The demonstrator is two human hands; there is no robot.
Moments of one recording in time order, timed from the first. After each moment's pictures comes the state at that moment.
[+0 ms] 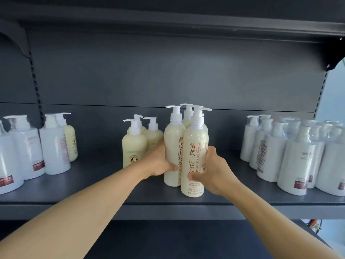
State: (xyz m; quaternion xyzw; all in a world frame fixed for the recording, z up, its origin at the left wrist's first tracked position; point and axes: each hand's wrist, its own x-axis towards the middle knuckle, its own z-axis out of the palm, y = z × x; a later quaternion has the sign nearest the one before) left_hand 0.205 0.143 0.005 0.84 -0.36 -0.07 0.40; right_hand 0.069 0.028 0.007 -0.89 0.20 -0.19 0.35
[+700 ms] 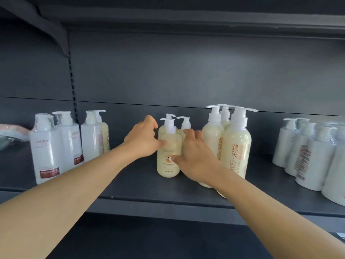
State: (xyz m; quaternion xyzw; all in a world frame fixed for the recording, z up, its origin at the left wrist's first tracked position) left_hand 0.241 0.250 0.049 0.90 -0.27 0.12 0.33; right_hand 0.136 0.135 0.034 -0.95 0.07 -0.23 0.19
